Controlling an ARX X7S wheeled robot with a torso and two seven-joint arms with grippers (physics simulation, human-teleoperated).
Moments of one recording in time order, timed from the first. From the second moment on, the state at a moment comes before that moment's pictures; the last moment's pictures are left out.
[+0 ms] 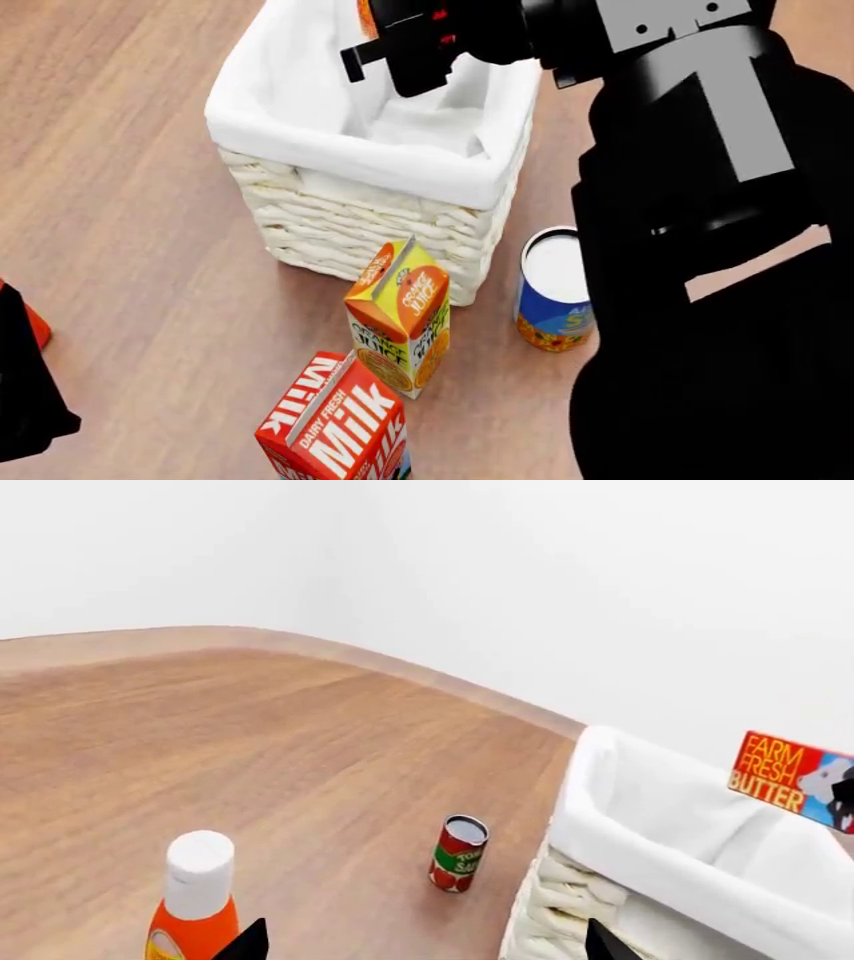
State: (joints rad) left arm -0.07 -0.40 0.03 0.77 -0.71 -0.39 -0.59; right arm 1.91 0.00 -0.99 1.31 0.74 0.89 -0.51
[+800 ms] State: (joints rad) left arm -0.06 -0.42 0.02 0.82 -0.74 -0.39 -0.62; right arm 1.89 0.00 -1.01 1.31 0.72 0.90 -0.54
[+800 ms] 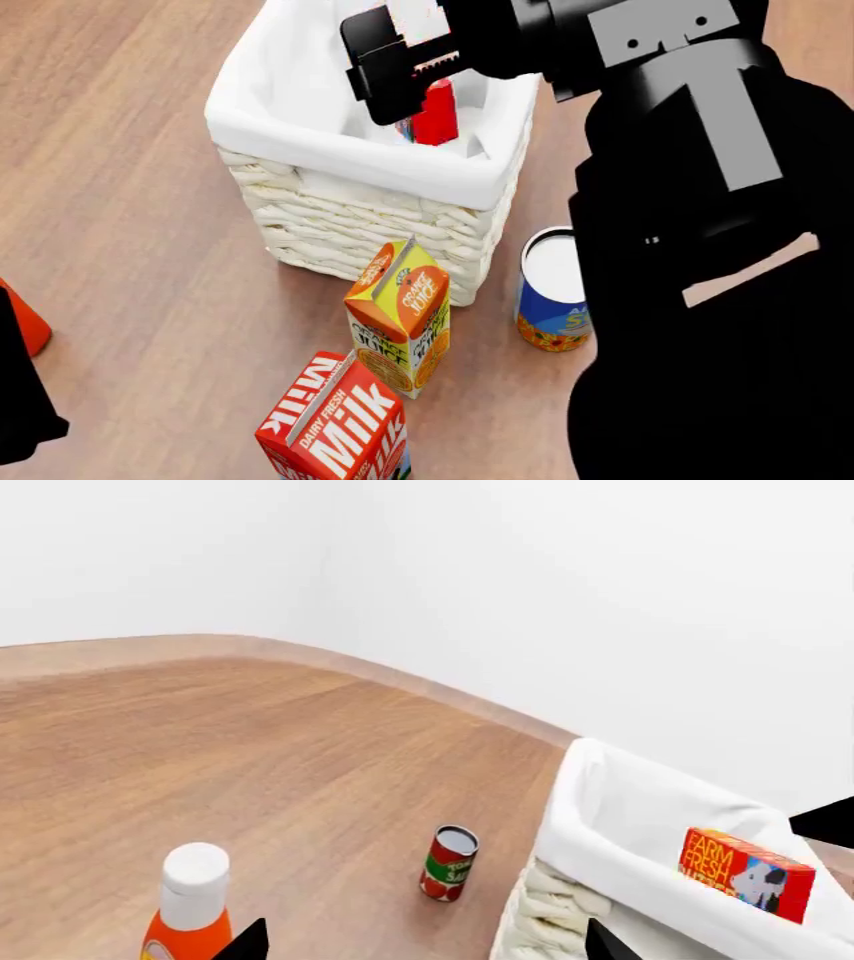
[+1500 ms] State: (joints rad) left arm -0.04 -0.43 0.02 0.83 -0.74 -0.37 -0.61; right arm 1.66 0.14 -0.54 0.82 0.37 0.75 -0.29
